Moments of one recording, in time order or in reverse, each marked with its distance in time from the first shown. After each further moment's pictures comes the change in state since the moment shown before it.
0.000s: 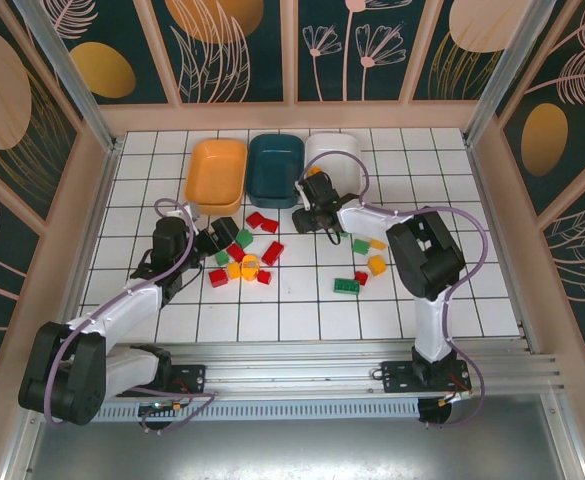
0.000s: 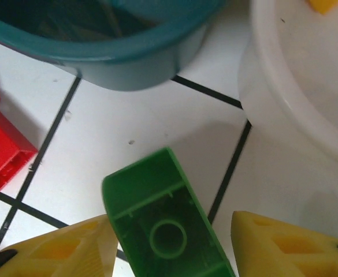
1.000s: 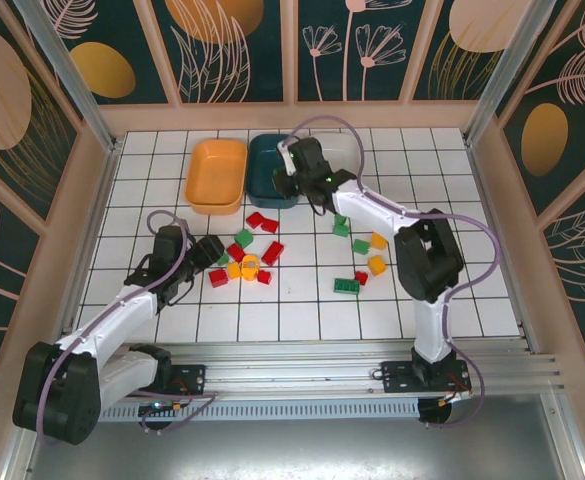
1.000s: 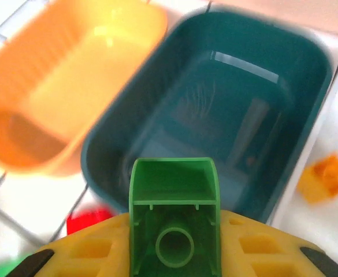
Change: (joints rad) left arm -0.013 -0.093 0.000 -0.381 -0.208 -0.012; right arm 0.024 0.030 0.339 0.014 -0.032 -0.008
